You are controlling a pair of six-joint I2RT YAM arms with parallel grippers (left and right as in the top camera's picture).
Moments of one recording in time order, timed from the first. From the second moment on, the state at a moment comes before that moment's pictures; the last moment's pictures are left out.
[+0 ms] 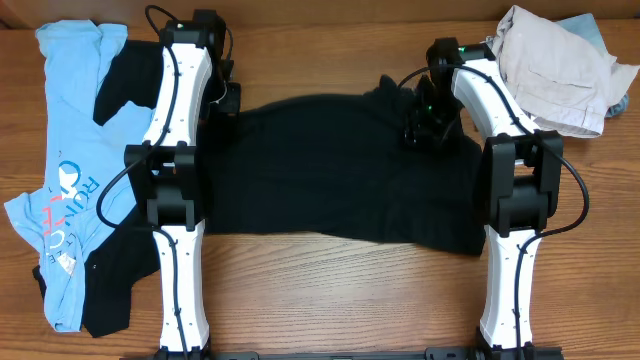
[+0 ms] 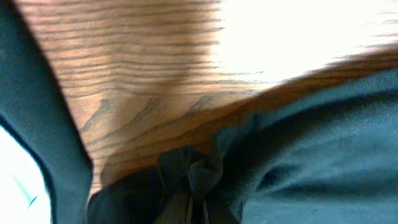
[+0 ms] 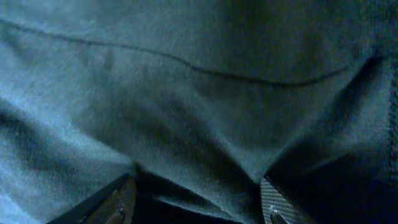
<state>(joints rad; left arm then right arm) -0.05 2.58 2.48 -1.48 -0.05 -0.03 0.10 2.44 2.05 -1.31 -0.15 0.10</state>
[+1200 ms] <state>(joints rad) -0.05 2.58 2.48 -1.48 -0.09 -0.03 0.10 2.38 2.01 -0.72 0.00 0.12</state>
